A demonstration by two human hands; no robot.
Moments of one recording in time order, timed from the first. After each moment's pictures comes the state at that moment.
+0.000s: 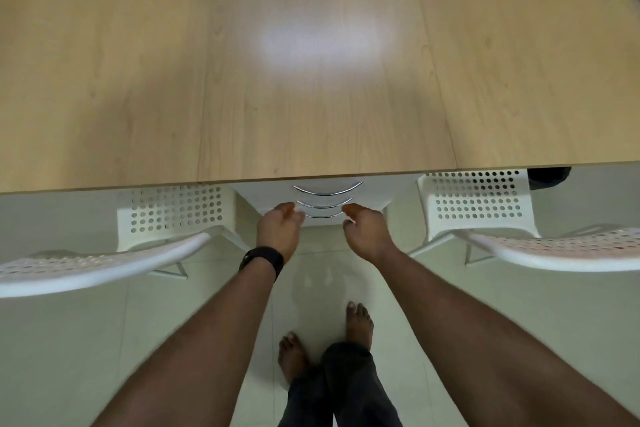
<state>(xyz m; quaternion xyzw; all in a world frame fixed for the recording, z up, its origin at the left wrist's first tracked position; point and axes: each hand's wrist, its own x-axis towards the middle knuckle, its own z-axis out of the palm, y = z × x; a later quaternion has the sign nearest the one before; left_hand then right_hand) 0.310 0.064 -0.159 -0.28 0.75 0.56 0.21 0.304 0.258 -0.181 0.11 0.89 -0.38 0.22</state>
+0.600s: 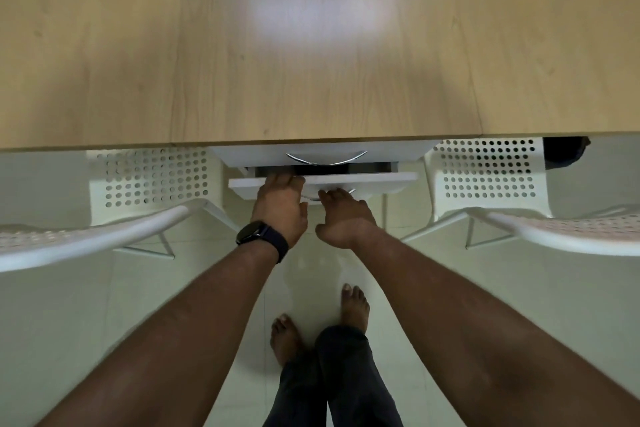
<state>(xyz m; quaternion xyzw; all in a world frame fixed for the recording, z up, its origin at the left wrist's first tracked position) 0.311 0.071 -0.198 0.04 0.98 0.17 0.14 0.303 0.228 -0.237 -0.10 0.93 -0.09 0.35</state>
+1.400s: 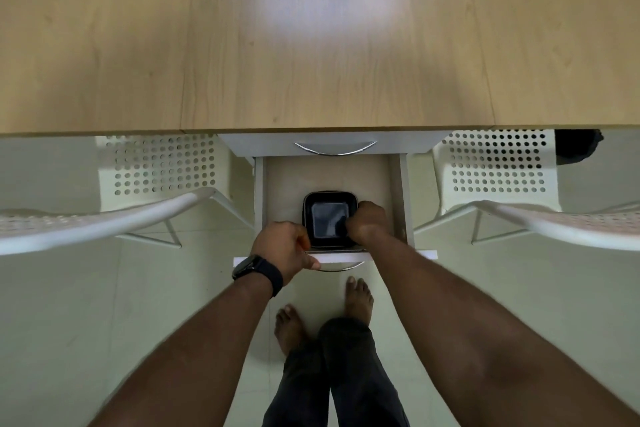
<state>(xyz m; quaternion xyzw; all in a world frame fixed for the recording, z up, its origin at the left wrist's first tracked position) 0.379 0.053 -0.213 -0.05 0.91 0.24 0.33 0.322 0.245 -0.266 0.22 0.88 -0.23 0.36</state>
